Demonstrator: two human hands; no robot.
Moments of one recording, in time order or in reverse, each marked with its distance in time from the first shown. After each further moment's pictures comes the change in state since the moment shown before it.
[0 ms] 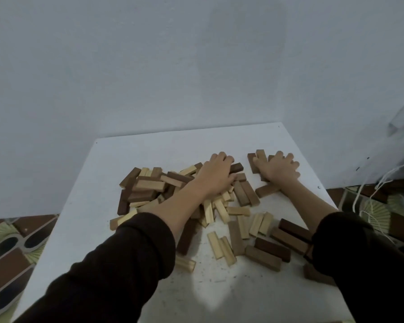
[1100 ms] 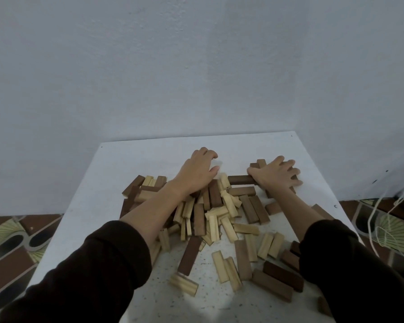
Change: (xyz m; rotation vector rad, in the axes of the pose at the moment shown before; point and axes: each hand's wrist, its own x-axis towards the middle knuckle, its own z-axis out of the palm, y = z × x) left_hand 0.006 -0.052 -0.029 -0.161 0.086 -0.121; right_hand 0.013 -0.042 0.020 -0.038 -0.002 0.059
